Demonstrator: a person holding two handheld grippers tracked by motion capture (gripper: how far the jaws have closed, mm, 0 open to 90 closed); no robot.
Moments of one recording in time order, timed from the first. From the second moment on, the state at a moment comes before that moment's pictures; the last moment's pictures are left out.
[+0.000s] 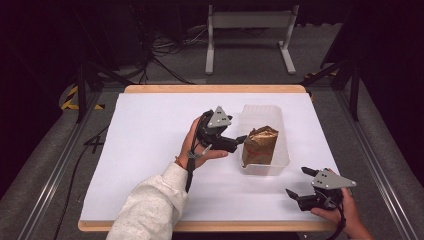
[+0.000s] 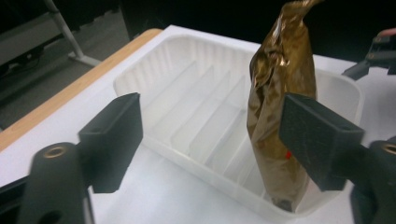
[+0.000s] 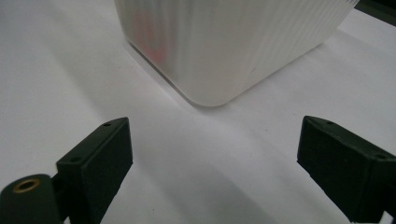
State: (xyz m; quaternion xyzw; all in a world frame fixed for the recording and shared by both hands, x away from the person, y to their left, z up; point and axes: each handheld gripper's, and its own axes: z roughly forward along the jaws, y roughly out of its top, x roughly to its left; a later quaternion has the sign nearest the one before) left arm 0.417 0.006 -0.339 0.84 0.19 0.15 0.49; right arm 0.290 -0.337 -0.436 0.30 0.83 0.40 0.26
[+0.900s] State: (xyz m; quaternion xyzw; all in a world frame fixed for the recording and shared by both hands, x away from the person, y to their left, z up) left arm 0.403 0.033 -0.359 0.88 0.17 0.19 0.40; right arm 0.290 -0.336 -0.436 0.30 0.83 0.40 0.26
